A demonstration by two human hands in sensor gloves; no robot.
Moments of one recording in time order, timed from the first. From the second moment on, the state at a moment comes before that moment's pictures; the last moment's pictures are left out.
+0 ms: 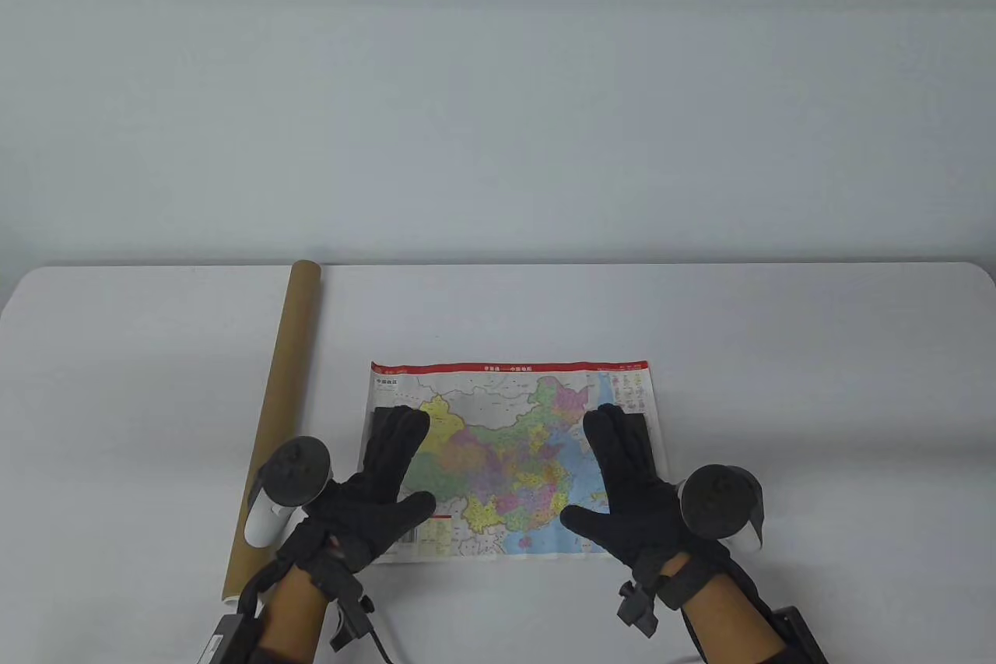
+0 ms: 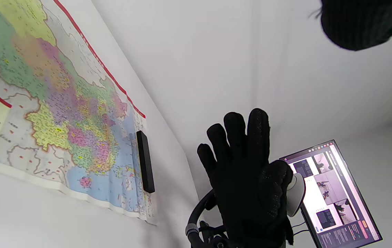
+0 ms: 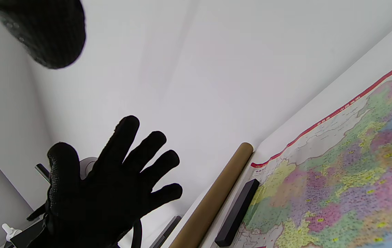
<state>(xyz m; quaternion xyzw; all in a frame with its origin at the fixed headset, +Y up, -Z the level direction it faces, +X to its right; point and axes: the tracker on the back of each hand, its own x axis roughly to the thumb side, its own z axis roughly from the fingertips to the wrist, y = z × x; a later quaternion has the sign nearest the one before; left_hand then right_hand) -0.200 -0.701 -0.330 -0.17 -0.28 0.53 0.78 0.165 -0.699 -0.323 0.32 -0.03 0.82 0.47</state>
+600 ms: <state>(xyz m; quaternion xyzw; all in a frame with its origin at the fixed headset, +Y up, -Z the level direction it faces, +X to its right) -0.226 -0.680 -0.328 -0.02 -0.16 0.56 0.81 0.164 -0.698 -0.324 0.32 -0.03 0.82 0.48</state>
